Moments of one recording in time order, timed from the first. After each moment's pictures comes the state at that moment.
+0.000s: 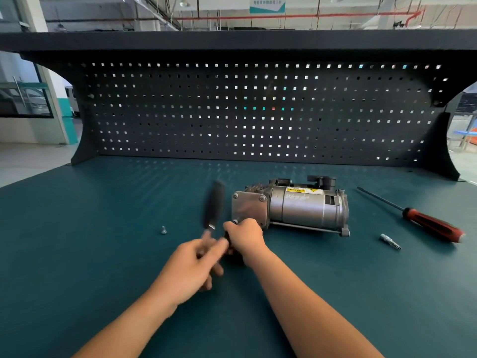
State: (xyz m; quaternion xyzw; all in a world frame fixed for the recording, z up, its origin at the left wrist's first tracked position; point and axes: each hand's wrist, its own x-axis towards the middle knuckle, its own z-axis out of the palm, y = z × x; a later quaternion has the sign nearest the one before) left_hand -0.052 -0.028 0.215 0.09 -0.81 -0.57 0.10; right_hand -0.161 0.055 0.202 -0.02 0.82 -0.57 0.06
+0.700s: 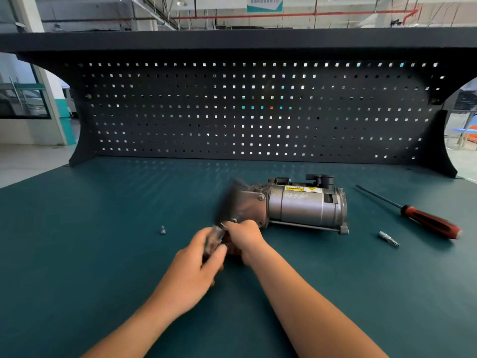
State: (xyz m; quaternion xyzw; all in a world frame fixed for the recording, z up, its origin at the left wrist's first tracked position) left_hand -0.048 -0.028 0.209 0.02 -0.87 -0.45 0.17; right_hand -0.159 0.054 0.203 0.02 0.70 -0.70 0.13
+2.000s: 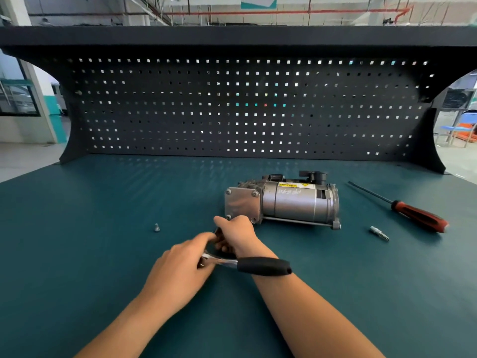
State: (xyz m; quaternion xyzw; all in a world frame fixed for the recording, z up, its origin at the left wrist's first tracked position) left_hand -0.052 -0.037 0.204 -0.02 -0.95 -0.24 0.21; right_hand -0.159 0.053 0.201 -0.01 0.78 -0.62 0.10
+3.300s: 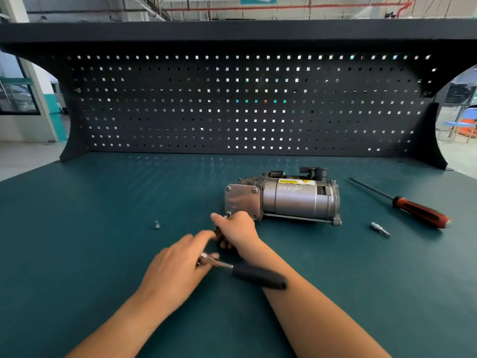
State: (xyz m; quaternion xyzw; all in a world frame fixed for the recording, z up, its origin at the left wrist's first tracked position) left_hand -0.051 -0.046 0.196 -0.03 -0.96 -0.17 0.22; right_hand -0.160 0.056 0.199 -0.07 0.84 -0.54 0.06
